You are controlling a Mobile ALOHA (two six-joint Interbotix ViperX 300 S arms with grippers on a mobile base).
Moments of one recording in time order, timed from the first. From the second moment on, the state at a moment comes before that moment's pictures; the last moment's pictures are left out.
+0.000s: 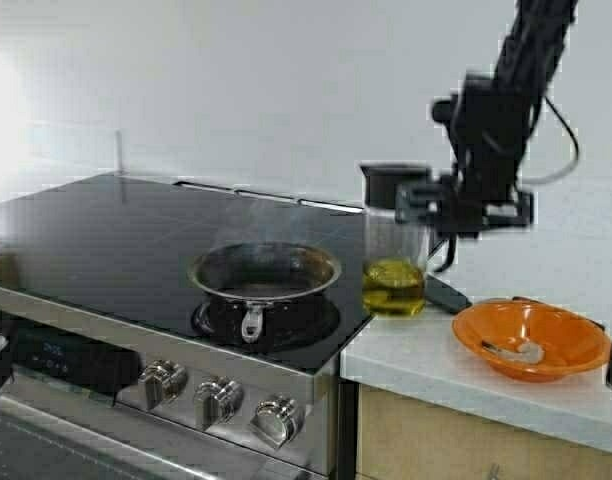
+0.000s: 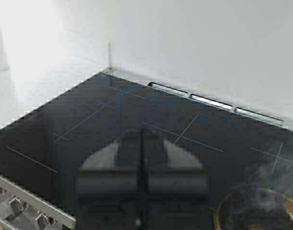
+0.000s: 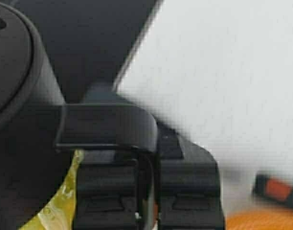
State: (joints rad) left arm -0.02 -0.94 1.21 0.00 -0.26 -0.05; right arm 0.49 0.53 0.65 0.69 -0.81 -0.29
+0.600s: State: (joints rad) left arm -0.01 -0.94 1.21 0.00 -0.24 -0.05; right arm 0.59 0.50 0.26 1.26 -0.75 -1.49
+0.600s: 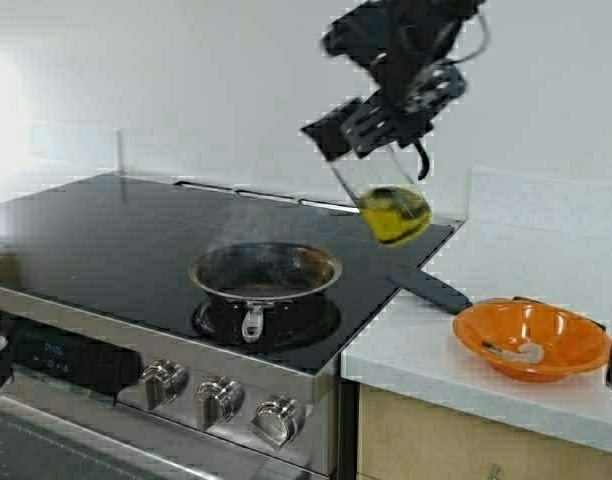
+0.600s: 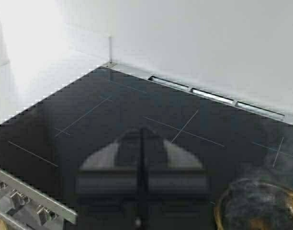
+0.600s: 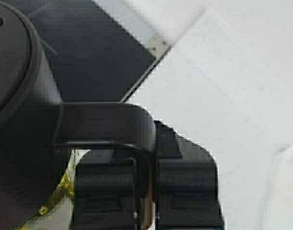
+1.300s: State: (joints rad) left arm -0.01 -0.97 1.22 0.00 -0.23 -0.05; right arm 0.65 0.77 -0.06 1.31 -0.87 -2.17
